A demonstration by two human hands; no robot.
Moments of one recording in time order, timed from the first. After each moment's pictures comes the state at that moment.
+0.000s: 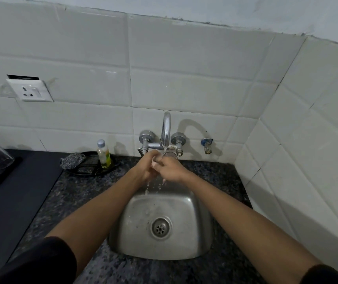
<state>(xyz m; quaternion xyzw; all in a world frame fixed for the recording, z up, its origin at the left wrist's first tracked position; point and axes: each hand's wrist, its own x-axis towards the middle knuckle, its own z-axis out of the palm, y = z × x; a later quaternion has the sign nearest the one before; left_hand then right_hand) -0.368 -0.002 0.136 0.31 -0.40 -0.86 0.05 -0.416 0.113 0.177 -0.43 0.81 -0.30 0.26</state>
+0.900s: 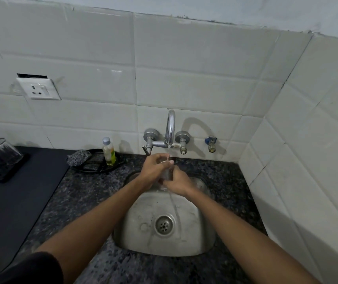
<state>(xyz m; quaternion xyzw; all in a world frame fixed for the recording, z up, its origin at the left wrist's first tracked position) -0.341 0.023 0.123 0.28 -0.67 -0.65 0.21 -0.406 0.143 0.136 -0.34 0.85 -0.30 0.28</state>
